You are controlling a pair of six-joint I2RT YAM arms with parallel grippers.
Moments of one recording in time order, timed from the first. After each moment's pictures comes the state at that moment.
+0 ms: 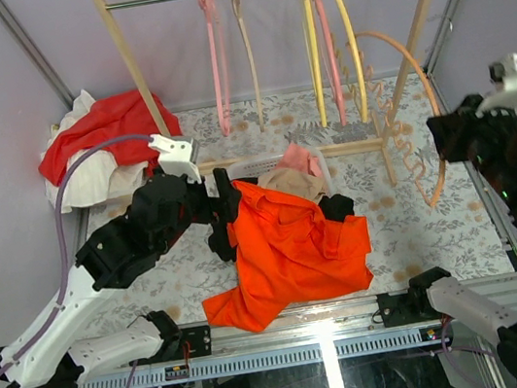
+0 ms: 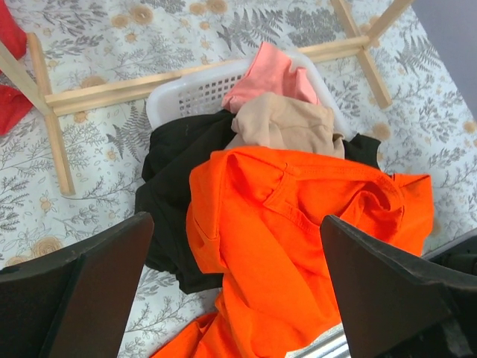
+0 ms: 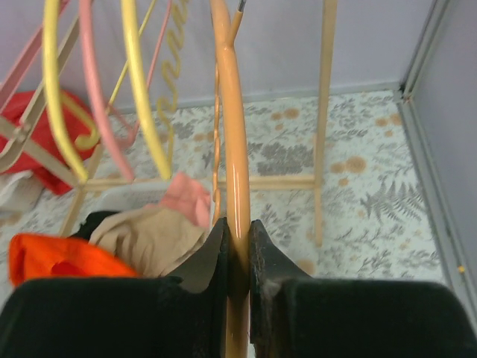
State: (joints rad) left arm -0.89 0.97 1.31 -0.78 -0.37 -0.43; right arm 0.29 0.93 1.76 -1.03 0.20 0.20
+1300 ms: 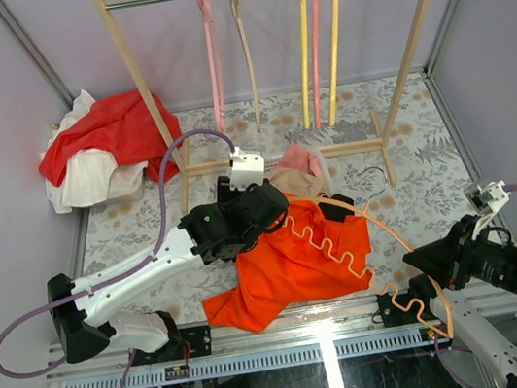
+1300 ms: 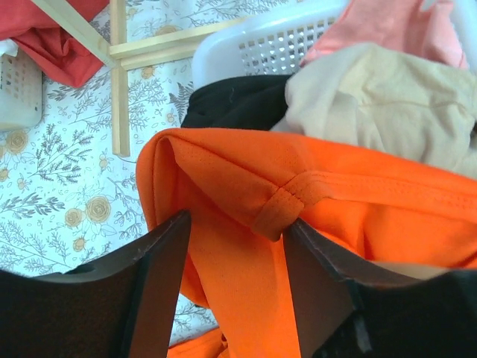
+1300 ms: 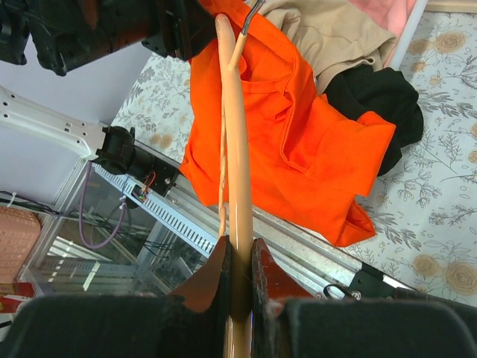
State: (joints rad) left arm -1.14 1.36 1.30 -0.87 -0.83 -0.63; right arm 0.29 0.45 1.45 -1.42 -0.46 0.34
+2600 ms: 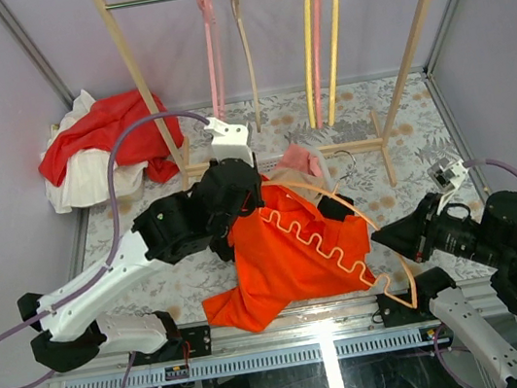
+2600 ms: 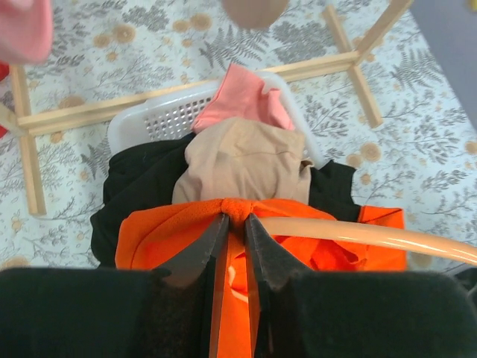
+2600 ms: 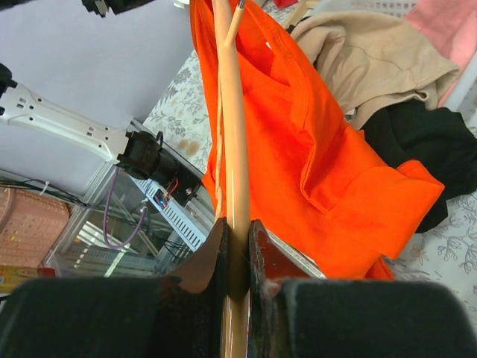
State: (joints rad) left arm -1.10 1.28 1.51 -0.79 -0.62 -0.53; right arm 0.29 0.41 1.12 -1.02 -0.60 0.41
